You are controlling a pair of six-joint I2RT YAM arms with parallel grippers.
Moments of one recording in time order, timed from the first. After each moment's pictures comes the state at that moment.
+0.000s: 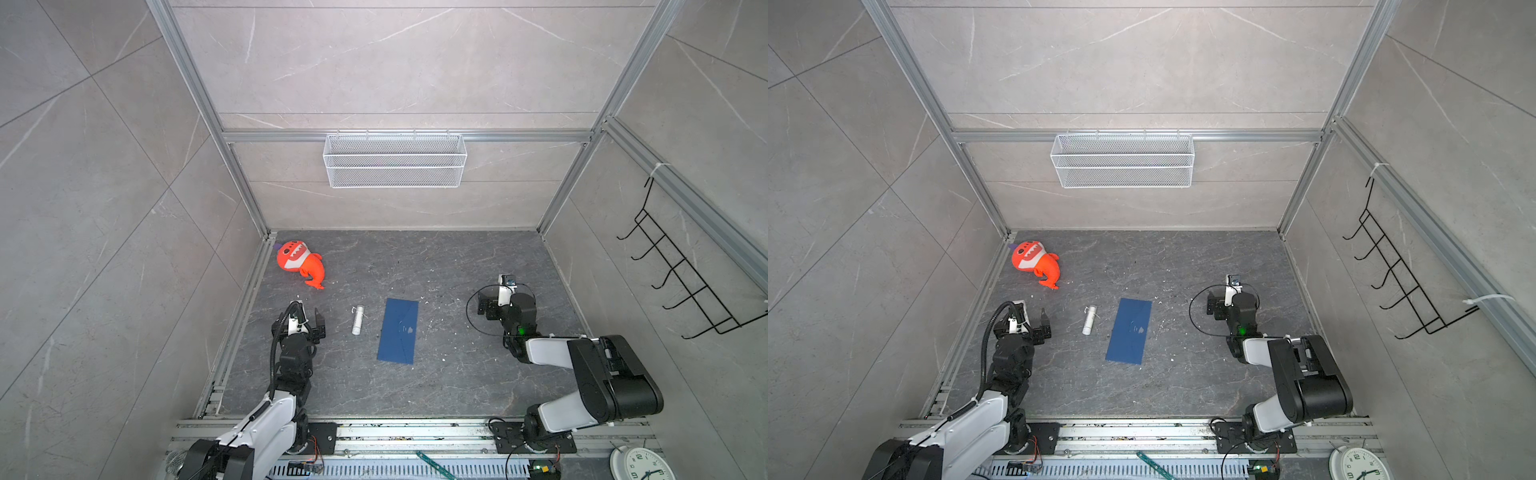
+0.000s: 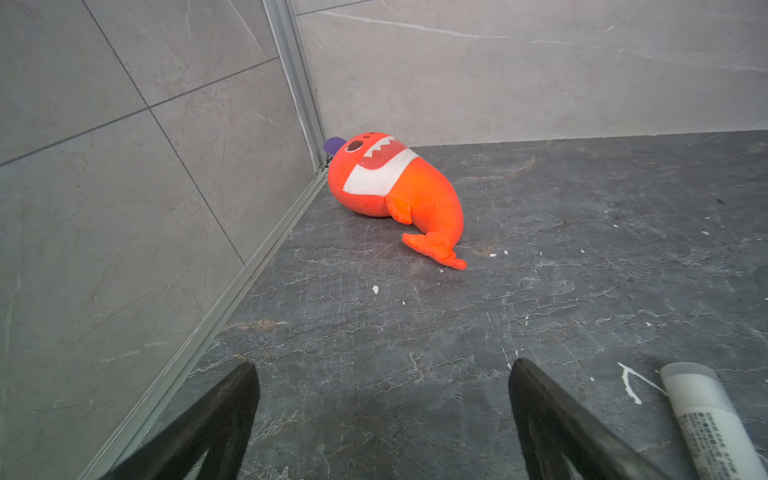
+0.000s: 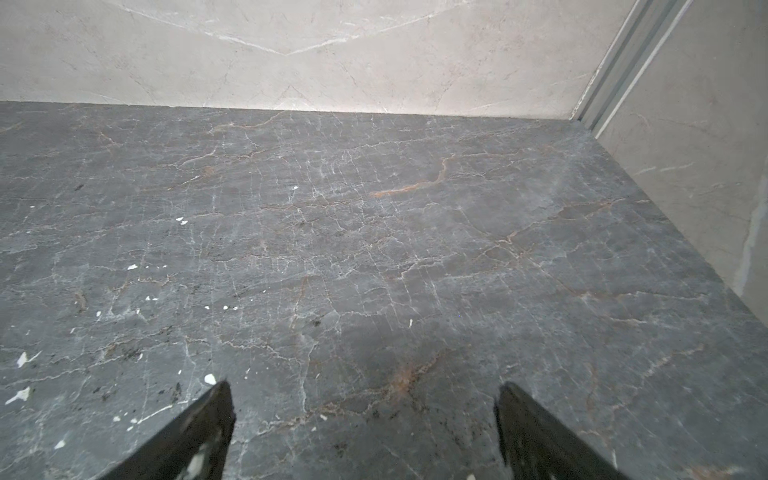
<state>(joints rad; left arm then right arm) -0.19 0.88 0.04 0.66 -0.39 0.07 0.11 1.50 0.39 0.73 0.07 0.00</state>
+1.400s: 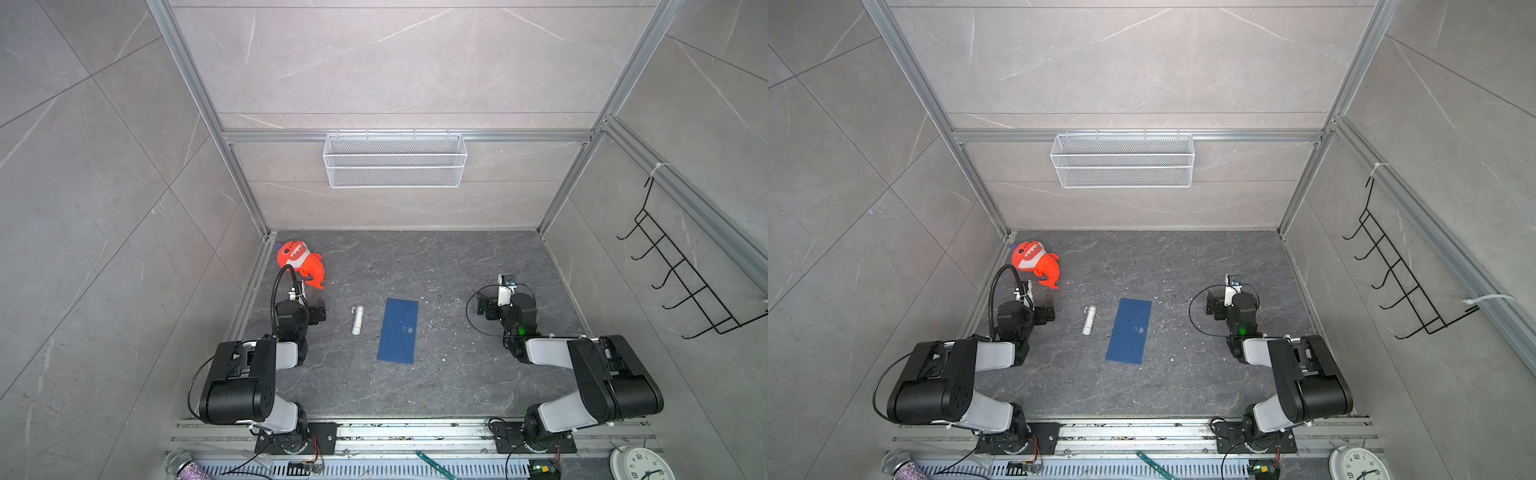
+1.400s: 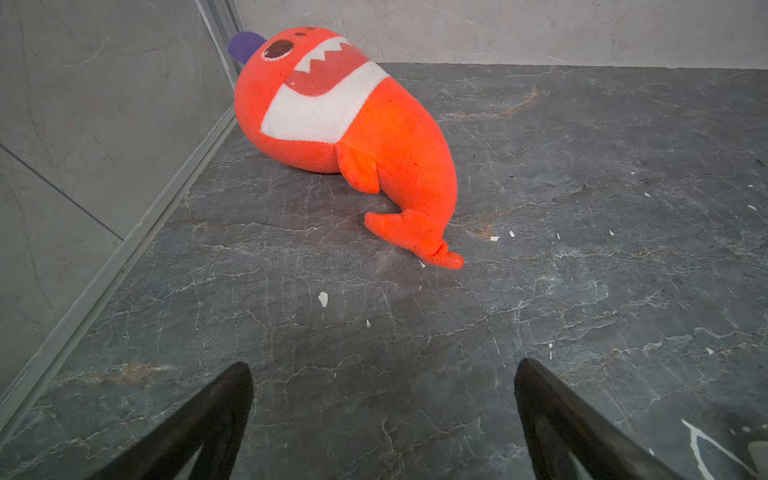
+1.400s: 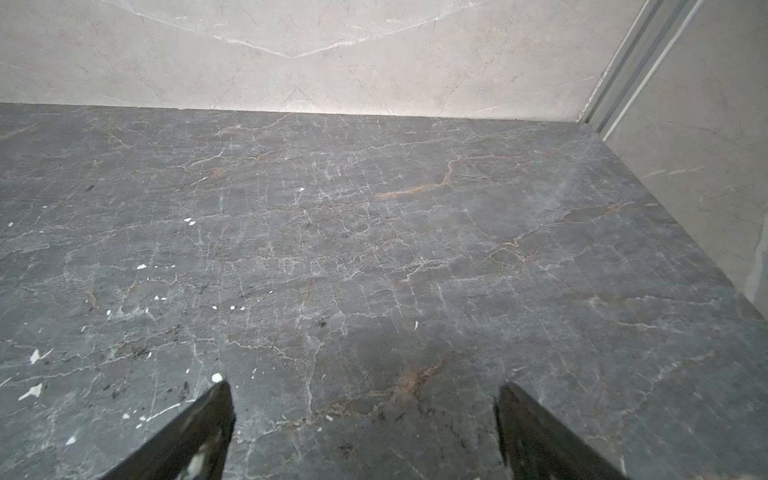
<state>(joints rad) 0.03 1.50 0.35 0.73 -0.05 0.02 0.11 1.50 0.39 0.73 0.06 0.00</state>
